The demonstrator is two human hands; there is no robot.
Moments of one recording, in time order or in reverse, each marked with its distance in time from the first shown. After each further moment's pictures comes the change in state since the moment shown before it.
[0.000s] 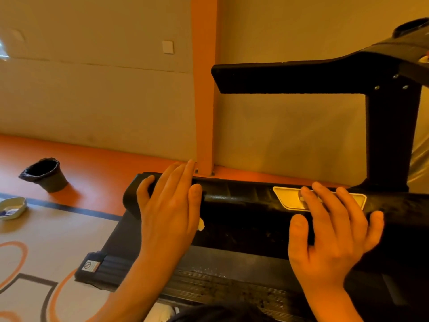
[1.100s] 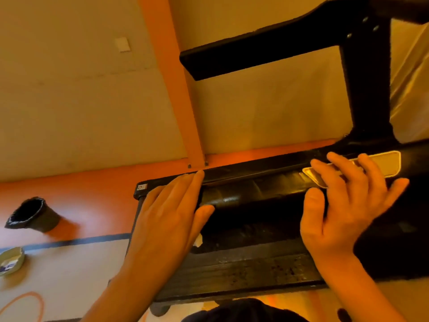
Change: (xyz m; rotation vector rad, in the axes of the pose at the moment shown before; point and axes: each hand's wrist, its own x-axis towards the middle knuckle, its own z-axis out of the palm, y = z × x) left_hand 0.039 -0.067 -0.028 0.043 -0.302 0.513; right_hand -0.005 -0.051 0.027 -0.072 0.100 0.208
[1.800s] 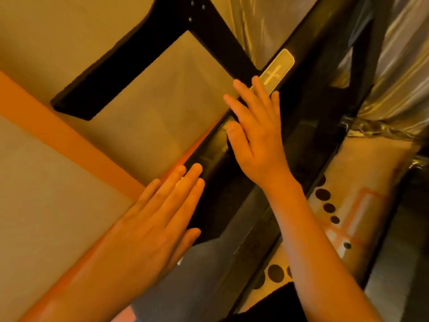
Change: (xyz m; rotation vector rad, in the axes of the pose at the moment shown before) left_hand 0.024 -0.101 -0.003 -0.014 -0.209 1.039; right_hand -0.019 -0.092 0.025 -0.085 0.032 0.244
